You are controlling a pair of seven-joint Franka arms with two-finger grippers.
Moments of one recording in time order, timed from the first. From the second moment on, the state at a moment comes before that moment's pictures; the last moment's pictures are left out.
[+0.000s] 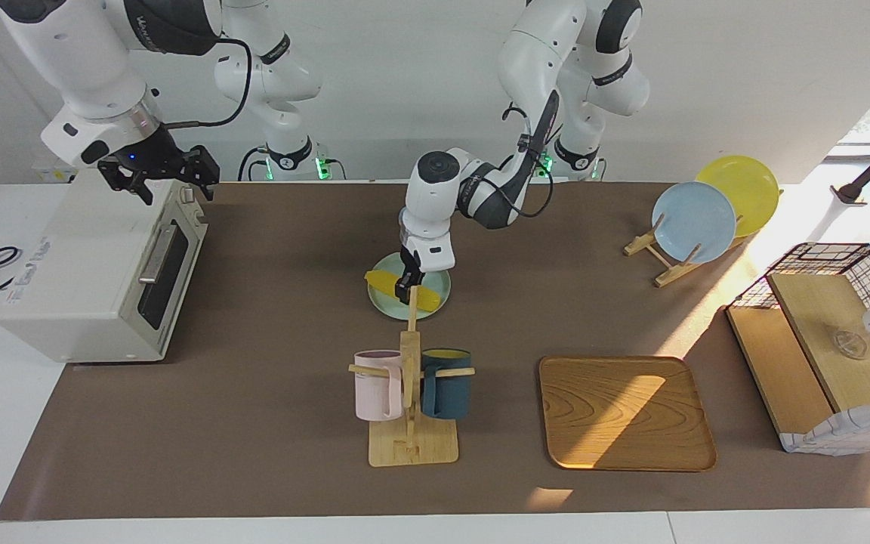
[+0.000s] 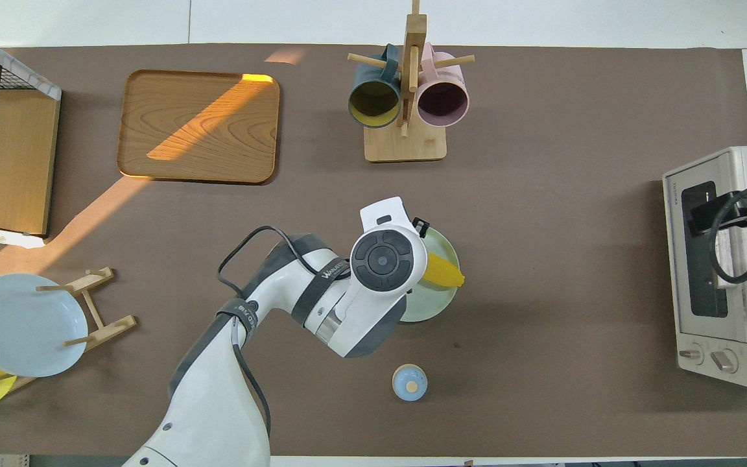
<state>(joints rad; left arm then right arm) -0.83 0.45 0.00 -1.81 -0.10 2.43 -1.77 -0.01 -0.01 -0.02 -1.59 -0.05 1.44 -0.13</state>
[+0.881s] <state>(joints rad) -0.50 0.28 0.05 -1.75 -0.07 2.18 -0.88 -0.03 -0.01 -0.02 -1.59 -0.05 1.44 -0.13</state>
